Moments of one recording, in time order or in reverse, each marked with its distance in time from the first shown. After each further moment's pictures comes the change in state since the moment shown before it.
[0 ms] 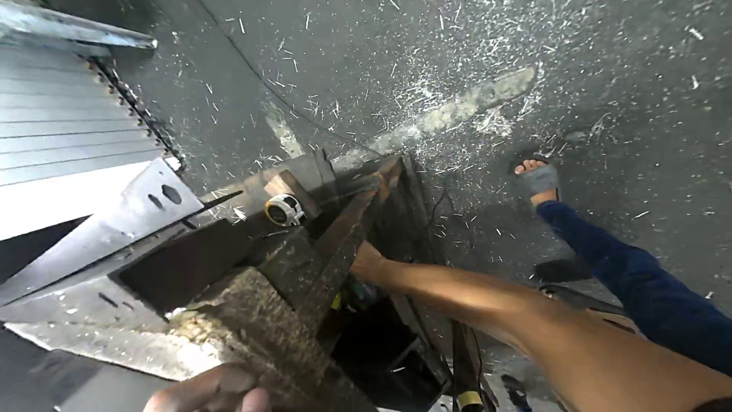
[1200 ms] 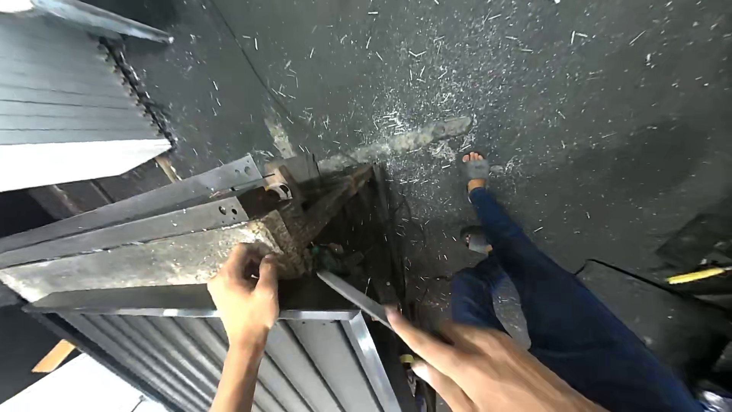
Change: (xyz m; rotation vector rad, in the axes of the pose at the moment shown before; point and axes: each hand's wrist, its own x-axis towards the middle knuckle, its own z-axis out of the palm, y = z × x) left_hand -0.006 0.016 0.007 0.194 0.213 -0.197; right_hand -0.441 -0.132 -0.179 0.300 0.324 0.187
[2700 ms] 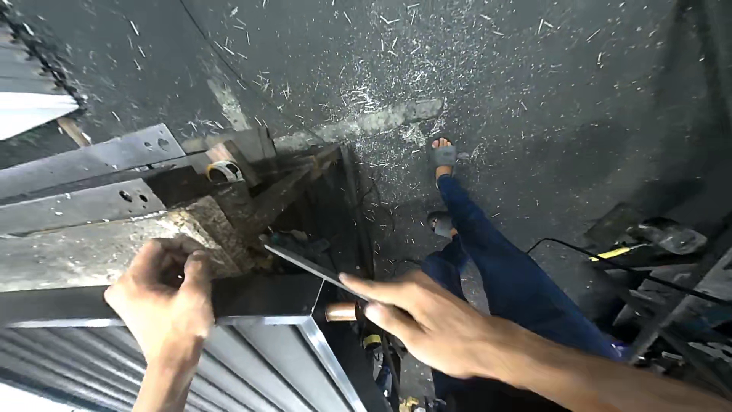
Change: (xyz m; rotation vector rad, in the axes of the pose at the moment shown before) left_hand 0.003 0.005 0.000 -0.007 -0.020 -0.063; right_hand 0.049 0.040 -0.011 0.388 -0.198 0.040
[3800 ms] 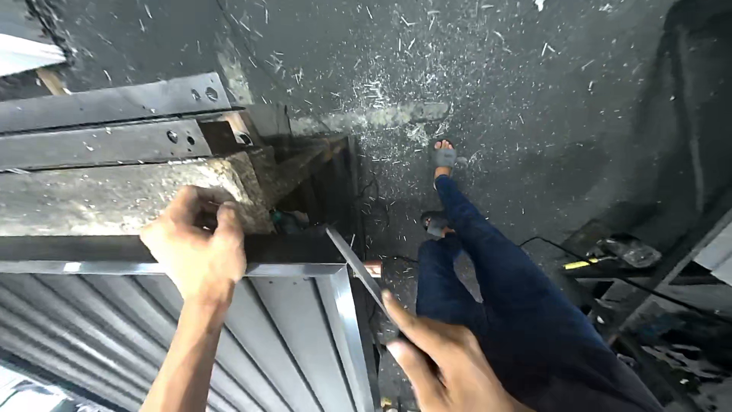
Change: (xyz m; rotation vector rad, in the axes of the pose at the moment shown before) left_hand -0.003 -0.001 0.001 0.014 0.047 -0.036; right_hand -0.058 -0.038 0.086 -0.123 0.421 0.081
